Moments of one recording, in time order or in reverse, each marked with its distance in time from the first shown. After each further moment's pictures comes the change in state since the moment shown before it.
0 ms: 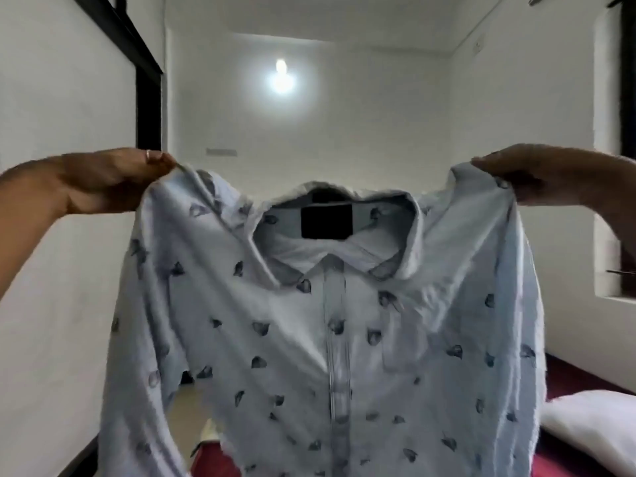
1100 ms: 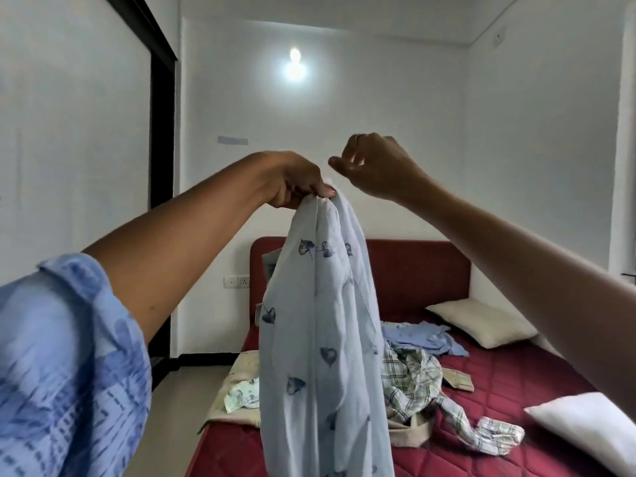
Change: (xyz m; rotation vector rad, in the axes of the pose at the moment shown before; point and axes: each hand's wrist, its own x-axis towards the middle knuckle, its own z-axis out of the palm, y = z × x) left_hand 0.061 0.040 0.171 0.190 0.066 -0.283; right_hand 0.055 -0.038 0.162 -0.804 0.309 -0.485
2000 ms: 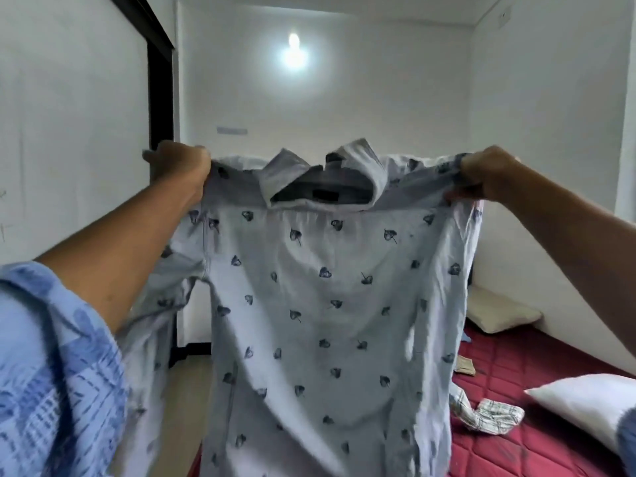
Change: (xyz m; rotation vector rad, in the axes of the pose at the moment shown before) left_hand 0.019 -0.081 -0.100 -0.289 1.031 -0.001; right_hand -0.022 0.118 -0.034 0.525 0.104 0.849
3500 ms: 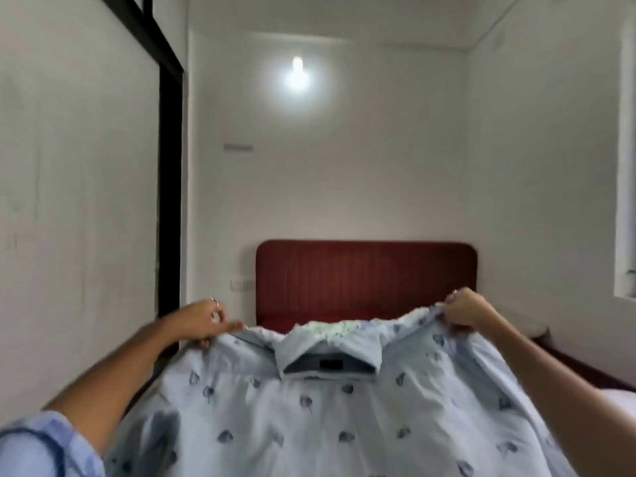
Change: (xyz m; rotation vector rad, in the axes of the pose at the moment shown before) left_hand -0.049 -0.186 -0.032 0.848 -0.934 0.287; right_hand -0.031 0.177 0.024 -0.663 -0.248 0.087
